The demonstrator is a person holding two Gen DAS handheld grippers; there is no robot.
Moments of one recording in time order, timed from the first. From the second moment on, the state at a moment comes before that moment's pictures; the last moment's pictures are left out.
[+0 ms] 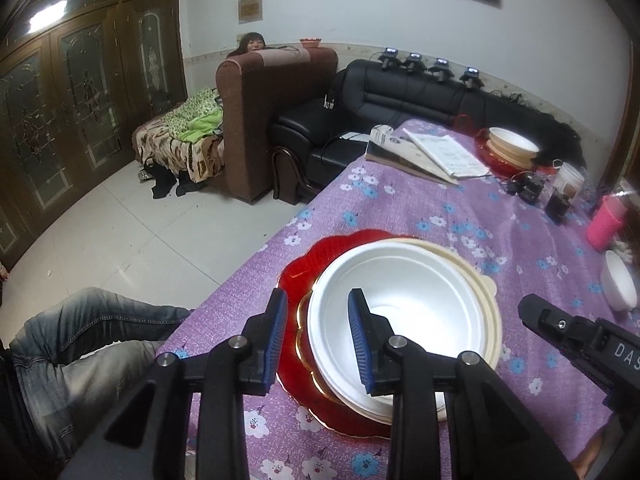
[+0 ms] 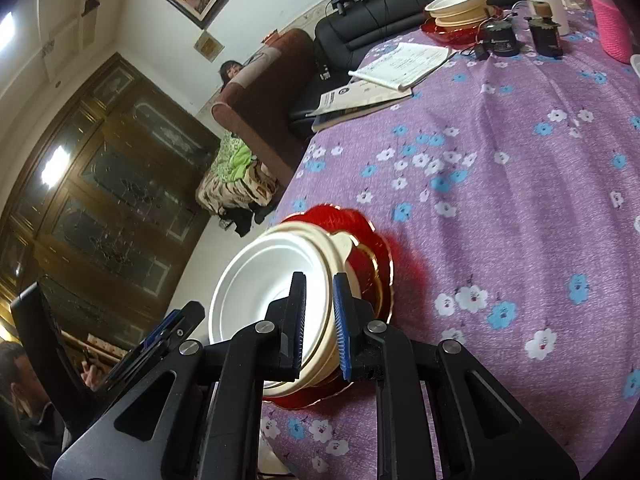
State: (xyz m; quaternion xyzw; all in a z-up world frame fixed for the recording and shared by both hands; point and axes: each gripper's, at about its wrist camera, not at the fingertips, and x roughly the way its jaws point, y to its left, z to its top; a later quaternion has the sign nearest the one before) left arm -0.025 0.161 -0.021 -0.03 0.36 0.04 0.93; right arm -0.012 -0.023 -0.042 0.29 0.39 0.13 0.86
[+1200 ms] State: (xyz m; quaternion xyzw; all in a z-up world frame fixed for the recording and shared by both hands) left arm 0.002 -0.143 0.029 0.11 0.30 -0.16 0.93; right arm -0.103 -0.367 0.015 0.35 0.26 -0.10 0.89
